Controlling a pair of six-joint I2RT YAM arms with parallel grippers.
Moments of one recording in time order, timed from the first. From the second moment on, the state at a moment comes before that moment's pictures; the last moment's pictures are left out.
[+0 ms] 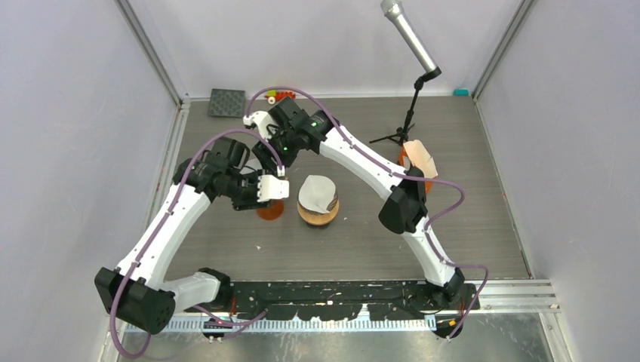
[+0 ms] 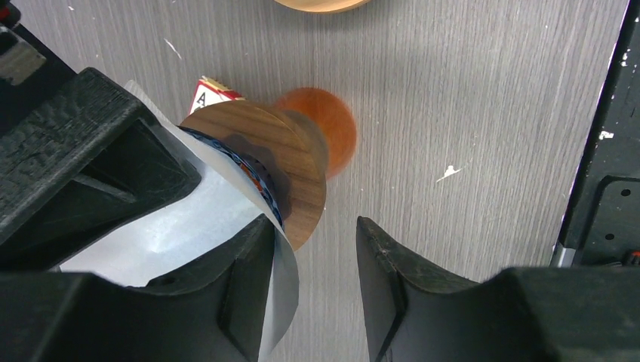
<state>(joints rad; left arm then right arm) -0.36 1.16 1.18 -1.13 0.39 1.18 0.88 2.28 2.40 -0.96 -0.35 -0.09</state>
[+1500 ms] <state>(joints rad) -0.36 1.10 1.23 -1.11 0.38 1.14 0.88 2.23 2.41 -0.96 -0.34 -0.04</state>
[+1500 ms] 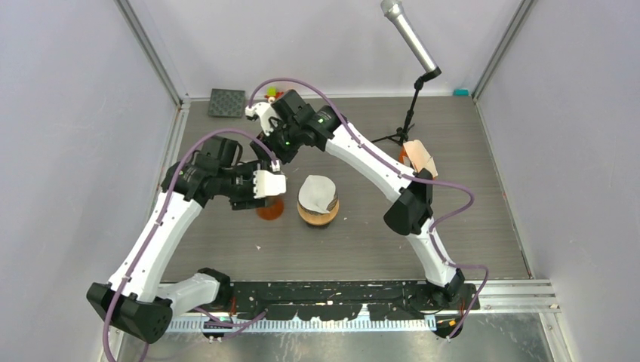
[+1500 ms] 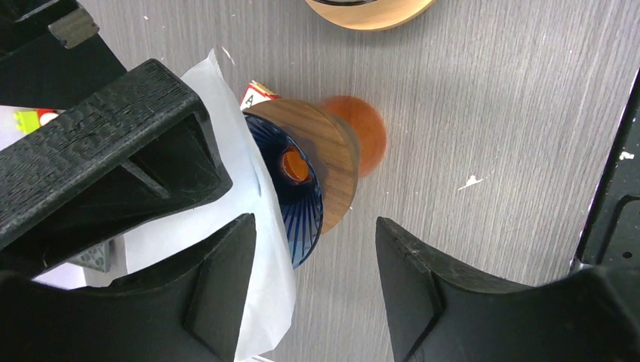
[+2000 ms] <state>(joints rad) -0.31 1.08 1.37 -1.12 0.41 1.03 0.87 2.17 2.42 -0.96 -0.32 0.02</state>
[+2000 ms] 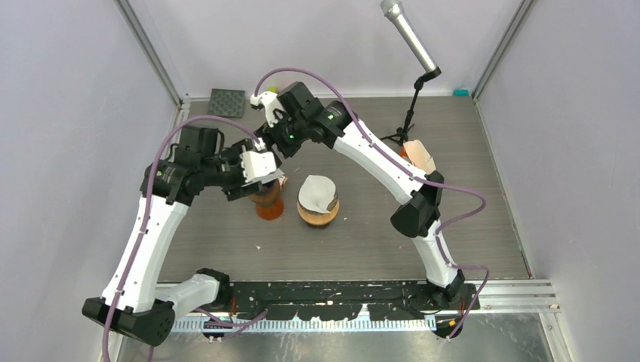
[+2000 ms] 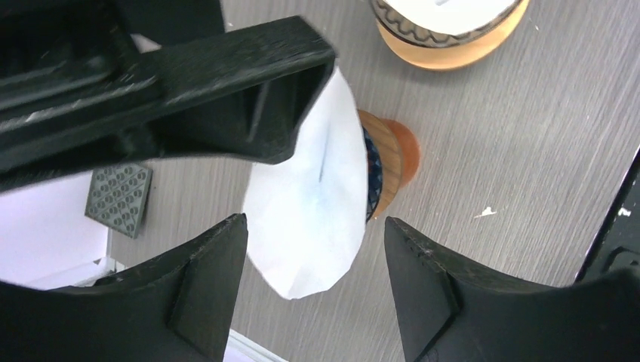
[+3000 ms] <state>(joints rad) -0.17 1.21 1.40 -0.98 0.12 0.33 0.87 2.07 2.24 -0.91 -0.23 0.22</state>
